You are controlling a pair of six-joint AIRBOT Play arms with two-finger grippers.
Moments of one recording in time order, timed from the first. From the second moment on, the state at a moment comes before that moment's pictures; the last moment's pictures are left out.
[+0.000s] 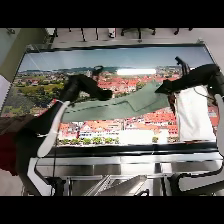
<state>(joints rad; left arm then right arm) -0.46 -1.90 1.77 -1.99 1.06 1.62 -0.19 -1.61 1.54 2.35 -1.40 -1.99</state>
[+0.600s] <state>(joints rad) -0.63 -2.21 2.03 -2.17 0.98 1.57 -0.16 -1.52 1.70 2.38 -1.58 -1.91</state>
